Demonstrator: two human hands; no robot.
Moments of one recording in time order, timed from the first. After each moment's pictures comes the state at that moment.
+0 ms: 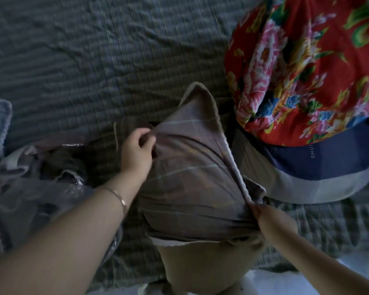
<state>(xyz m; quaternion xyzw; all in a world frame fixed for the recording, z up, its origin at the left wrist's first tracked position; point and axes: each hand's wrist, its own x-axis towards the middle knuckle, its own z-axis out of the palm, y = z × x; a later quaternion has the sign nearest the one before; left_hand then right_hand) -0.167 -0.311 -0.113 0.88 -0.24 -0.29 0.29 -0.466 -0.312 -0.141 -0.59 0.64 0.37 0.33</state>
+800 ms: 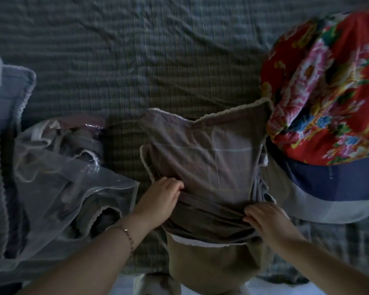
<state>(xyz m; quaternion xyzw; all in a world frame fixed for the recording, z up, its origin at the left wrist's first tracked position) -0.184 -0.205 -0.119 0.76 -0.53 -0.37 0.08 -0.450 -0.323 -0.133 -0.92 0.28 0.05 0.27</state>
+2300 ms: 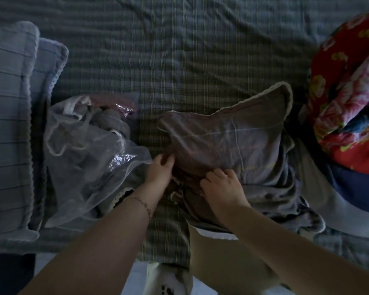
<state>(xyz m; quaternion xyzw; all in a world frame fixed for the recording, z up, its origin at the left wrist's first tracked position) -0.132 -0.201 -0.158 0.86 0.03 -0.44 0.27 -0.279 -0.275 -0.125 -0.95 0.22 0.15 0.18</state>
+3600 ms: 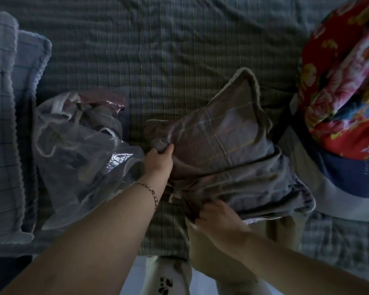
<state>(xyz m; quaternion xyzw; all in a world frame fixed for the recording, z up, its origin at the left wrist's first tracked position) -0.135 -0.225 -0.147 0.88 0.10 -0.40 0.24 -0.329 -0.225 -0.121 -0.95 0.06 0.19 0.24</state>
